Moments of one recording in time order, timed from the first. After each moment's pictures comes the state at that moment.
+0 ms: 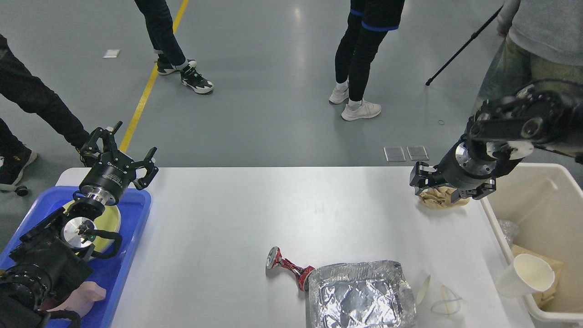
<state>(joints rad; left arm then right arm) -0.73 0.23 -0.91 -0.18 0.06 -0.69 -0.29 1.78 -0.36 -1.07 1.16 -0.05 0.48 -0.28</state>
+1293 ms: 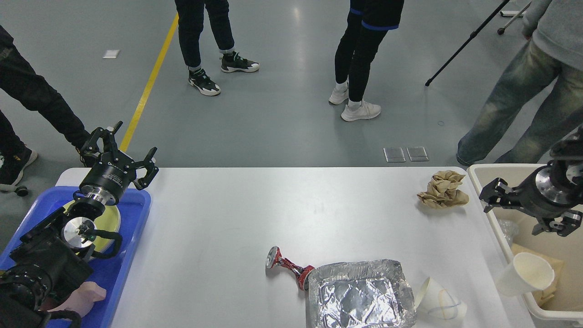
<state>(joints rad) -0.73 0.23 -0.91 -0.18 0.06 -0.69 -0.29 1.64 -0.59 -1.22 1.12 0.05 0.40 -0.28</state>
